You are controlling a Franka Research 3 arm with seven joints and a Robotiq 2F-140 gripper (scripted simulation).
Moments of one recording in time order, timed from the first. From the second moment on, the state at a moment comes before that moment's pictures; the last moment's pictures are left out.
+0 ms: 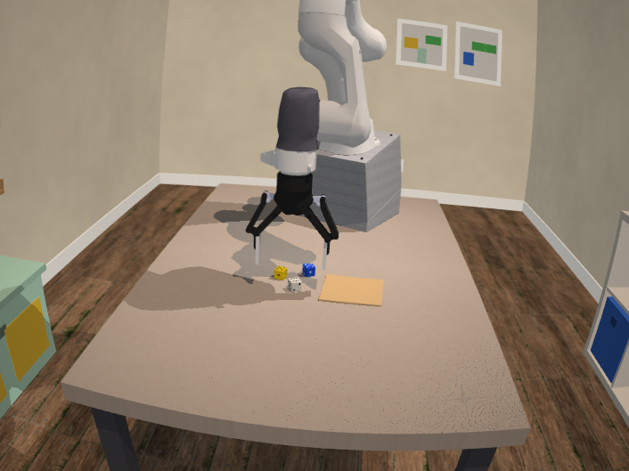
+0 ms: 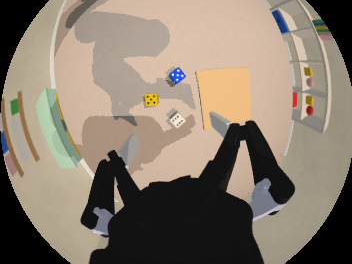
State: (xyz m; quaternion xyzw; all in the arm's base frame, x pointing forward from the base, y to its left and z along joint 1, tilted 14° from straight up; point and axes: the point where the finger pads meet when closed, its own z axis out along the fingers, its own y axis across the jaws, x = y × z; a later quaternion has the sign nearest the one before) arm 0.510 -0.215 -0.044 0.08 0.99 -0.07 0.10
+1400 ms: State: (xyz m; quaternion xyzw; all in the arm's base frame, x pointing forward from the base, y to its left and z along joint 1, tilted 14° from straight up) arm 0.489 -0.209 -0.051 0.08 0.99 -0.06 0.09
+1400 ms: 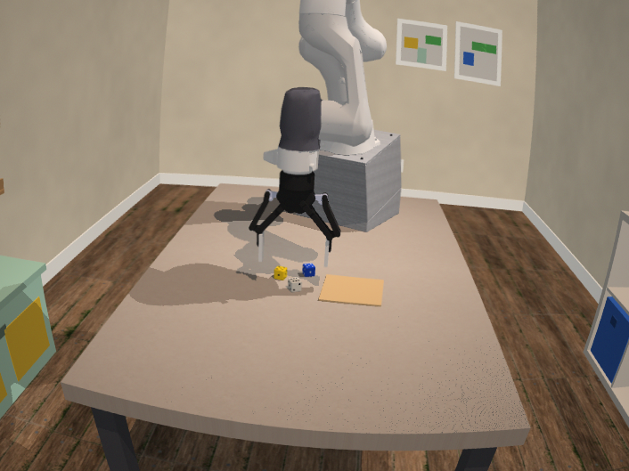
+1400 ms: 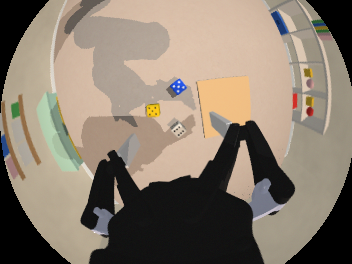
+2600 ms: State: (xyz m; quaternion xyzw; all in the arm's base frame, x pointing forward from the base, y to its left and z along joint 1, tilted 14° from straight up) arm 0.425 -0.177 -0.067 0.08 0.99 -0.06 0.10
